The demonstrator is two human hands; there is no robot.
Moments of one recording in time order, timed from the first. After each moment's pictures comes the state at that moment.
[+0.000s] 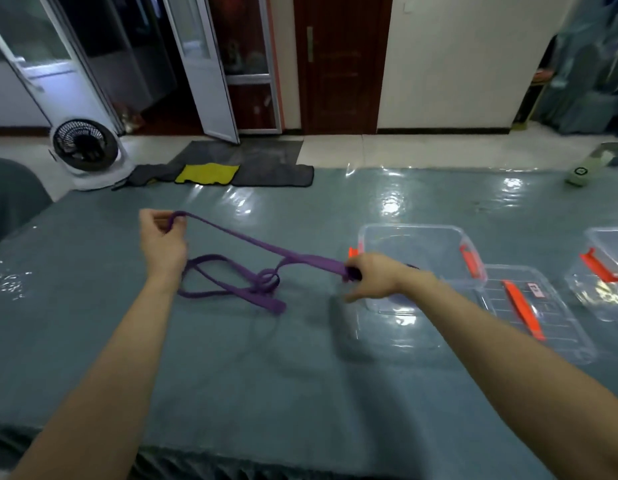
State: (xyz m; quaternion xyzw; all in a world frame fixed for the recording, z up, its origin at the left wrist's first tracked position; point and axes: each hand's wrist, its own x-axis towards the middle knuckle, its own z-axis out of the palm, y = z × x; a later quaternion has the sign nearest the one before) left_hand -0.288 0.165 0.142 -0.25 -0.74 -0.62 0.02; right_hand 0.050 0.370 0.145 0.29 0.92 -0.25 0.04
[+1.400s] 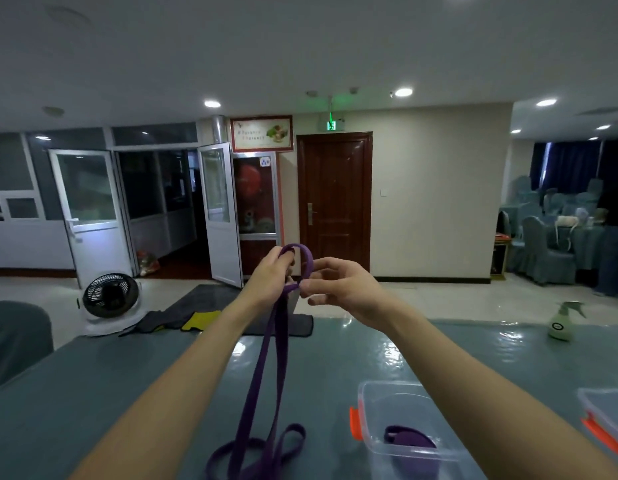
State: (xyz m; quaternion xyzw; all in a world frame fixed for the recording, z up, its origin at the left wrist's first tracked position) left_hand -0.183 0.275 0.377 -0.48 -0.61 -0.61 -0.18; right_hand 0.008 0.341 0.386 0.13 0.74 -0.60 -0.28
